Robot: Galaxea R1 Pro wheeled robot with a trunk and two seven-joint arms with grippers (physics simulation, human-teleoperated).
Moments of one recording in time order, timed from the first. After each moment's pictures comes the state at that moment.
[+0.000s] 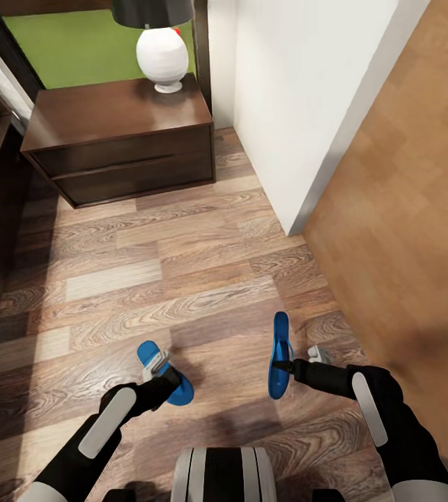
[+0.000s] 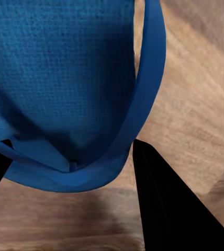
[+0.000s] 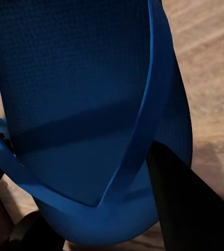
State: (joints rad) left arm -0.45 0.09 -0.33 -1.10 1.28 0.45 0.39; right arm -0.45 -0.06 -0.15 -1.26 -0.29 1.01 0.51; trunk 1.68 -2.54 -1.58
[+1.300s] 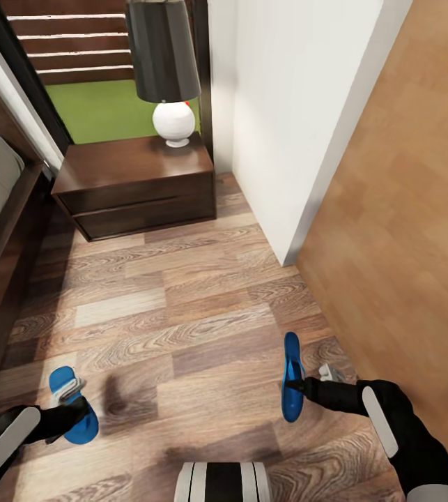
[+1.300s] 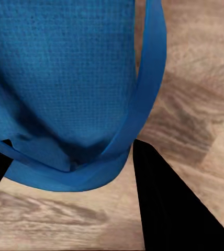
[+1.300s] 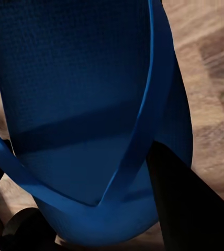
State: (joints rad) left arm -0.45 0.45 -0.17 -0.81 1.10 0.62 0.15; right arm -0.44 -0.13 -0.15 -1.11 -0.28 0.99 0.51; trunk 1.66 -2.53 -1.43
